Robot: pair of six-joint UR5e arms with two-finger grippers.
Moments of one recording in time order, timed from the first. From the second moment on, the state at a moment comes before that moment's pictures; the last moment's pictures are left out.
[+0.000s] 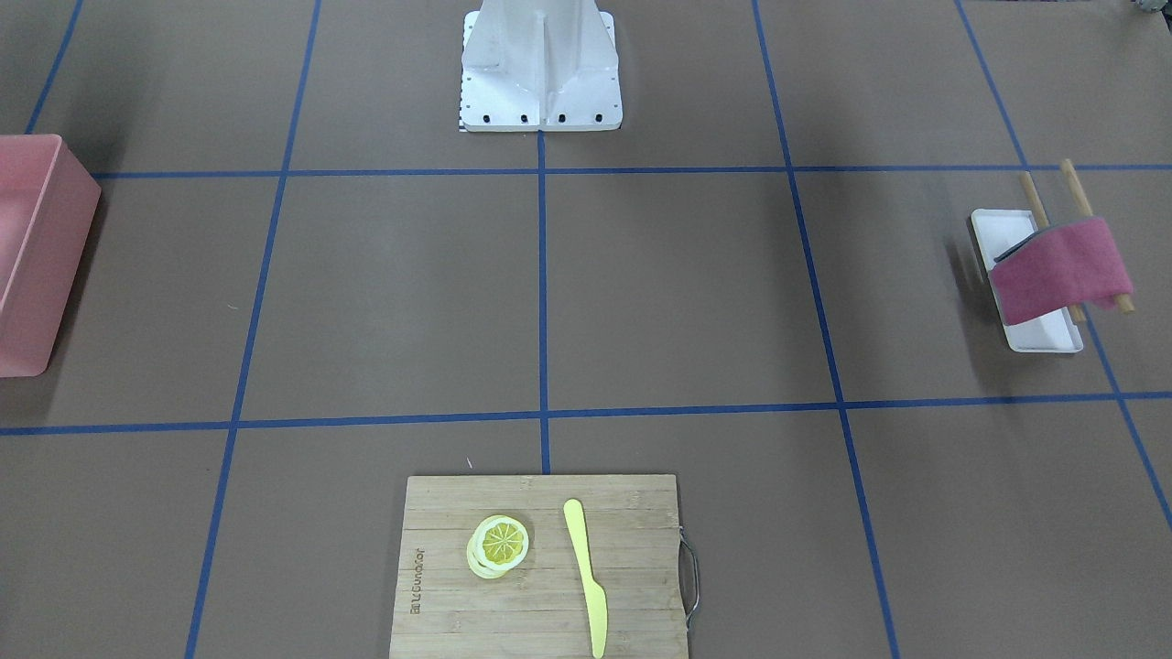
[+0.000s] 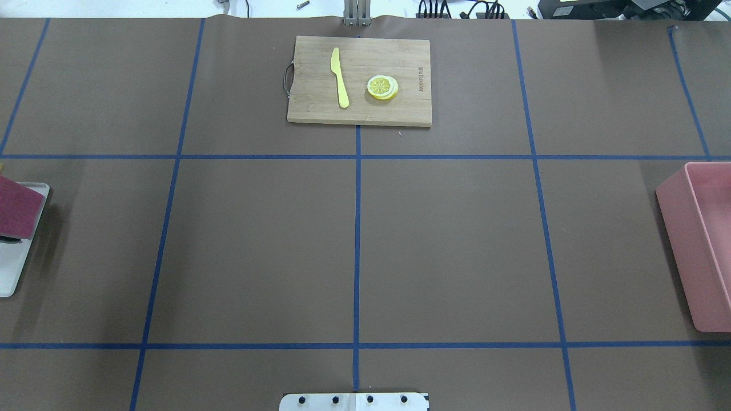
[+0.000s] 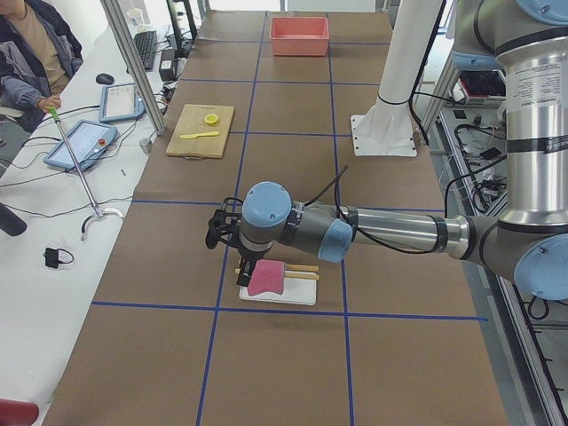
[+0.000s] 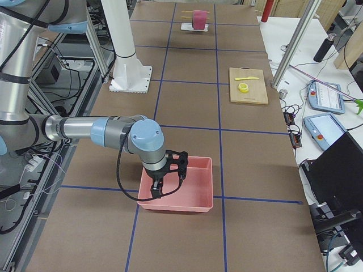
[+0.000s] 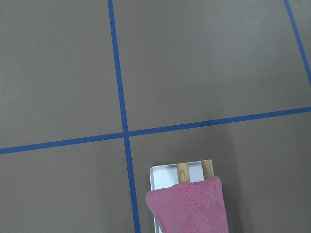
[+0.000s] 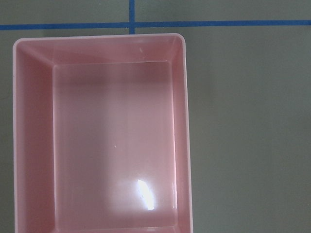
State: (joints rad) left arm -1.60 -1.44 -1.79 -1.83 -2.47 -0.10; right arm 1.78 -1.92 2.00 -1.77 2.32 -0.20
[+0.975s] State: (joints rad) left arm -1.59 -1.45 -1.78 -1.83 -2.46 -0.10; right arm 1.78 -1.92 2.00 -1.76 2.33 -0.20
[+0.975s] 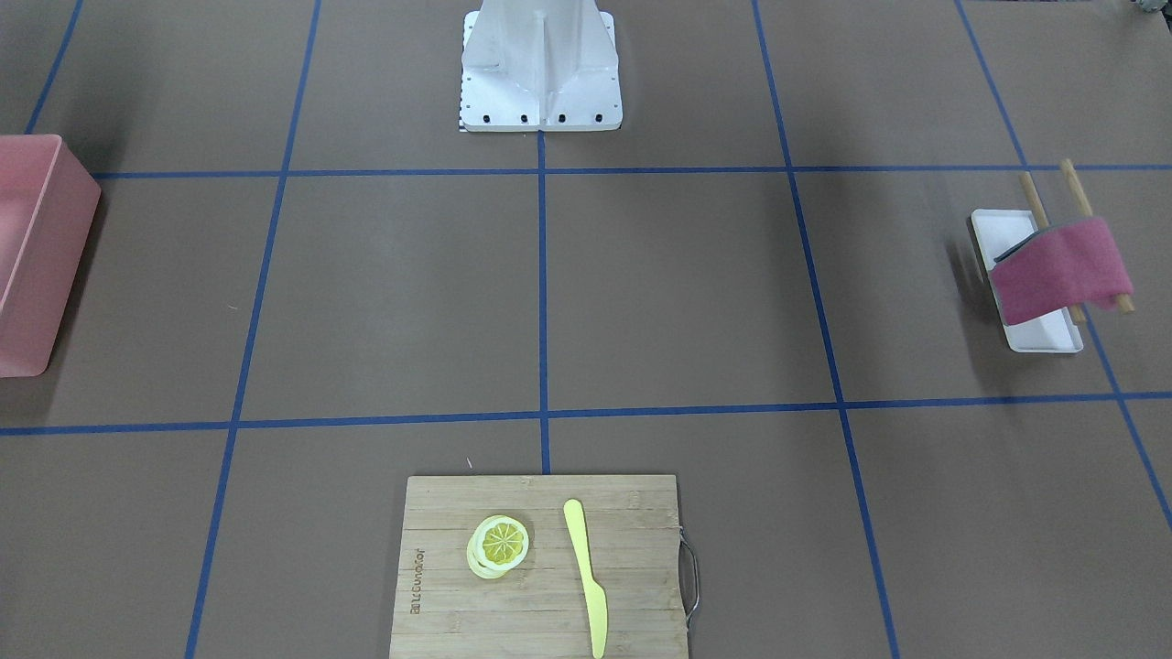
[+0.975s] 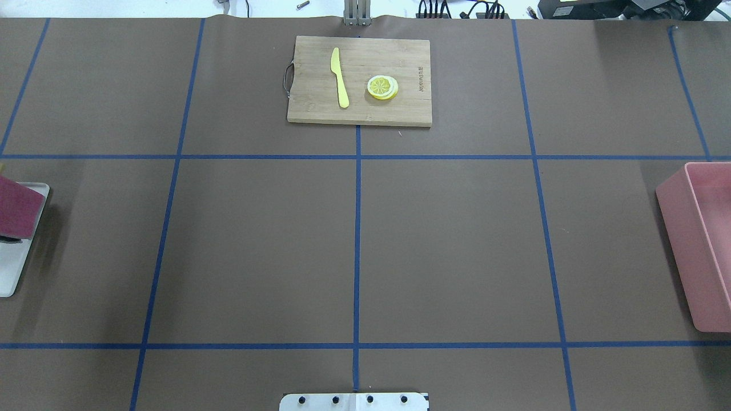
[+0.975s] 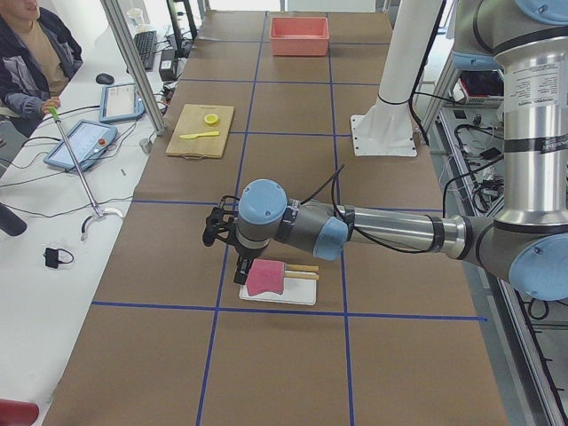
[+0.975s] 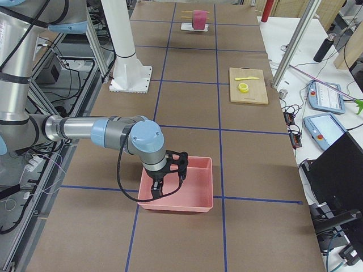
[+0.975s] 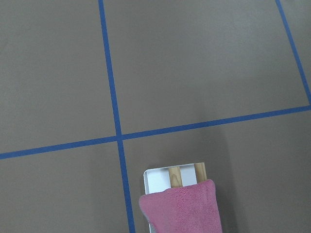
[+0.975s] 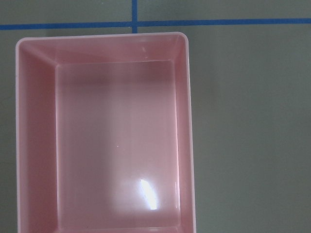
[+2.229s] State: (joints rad) left arm -1.58 -1.41 -1.80 -1.84 -2.46 -0.11; right arm 1.77 -1.92 1.99 -1.76 2.35 -0.19
